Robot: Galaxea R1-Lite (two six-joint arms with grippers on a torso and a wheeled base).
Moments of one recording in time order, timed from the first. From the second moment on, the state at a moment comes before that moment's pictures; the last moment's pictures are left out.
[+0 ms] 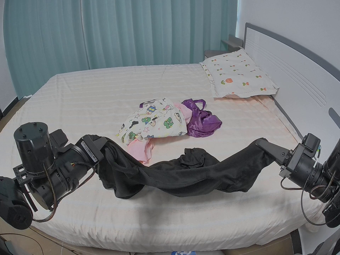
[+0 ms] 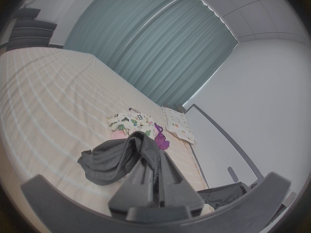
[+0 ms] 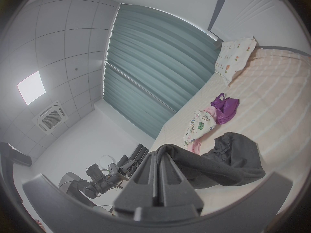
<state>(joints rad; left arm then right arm) -0.54 1.48 -0.45 -0.83 0.23 -0.78 0.45 1.54 -0.17 -1.46 0.27 0.87</state>
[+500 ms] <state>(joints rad) -0.57 1.49 -0.38 -0.83 0.20 -0.79 0.45 1.56 -0.16 -1.46 0.26 0.87</state>
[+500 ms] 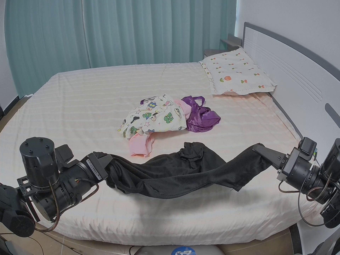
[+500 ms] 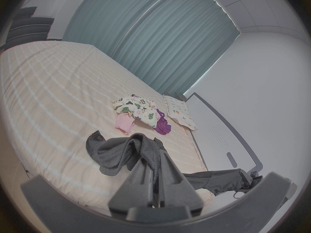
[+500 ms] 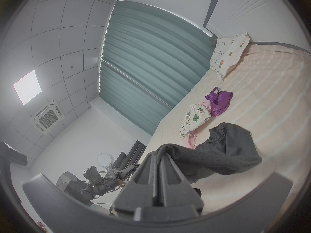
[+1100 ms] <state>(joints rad) -0.56 1.50 -0.38 -0.83 0.20 -0.79 0.45 1.57 -0.18 -1.46 0.26 0.87</state>
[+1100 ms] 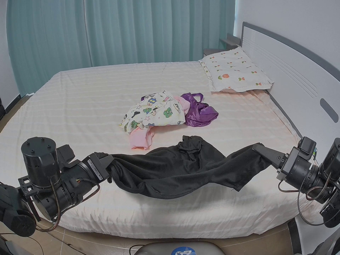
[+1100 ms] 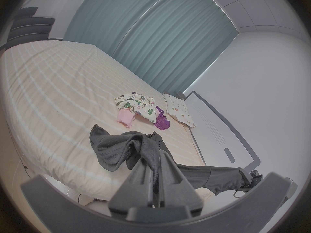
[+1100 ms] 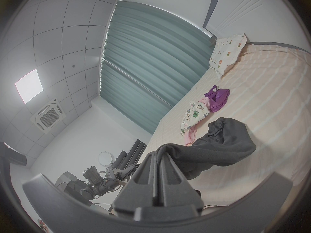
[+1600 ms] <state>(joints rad) -0.51 1.48 -0.41 -0.83 0.20 -0.79 0.48 1.58 -0.26 -1.42 0.11 0.84</state>
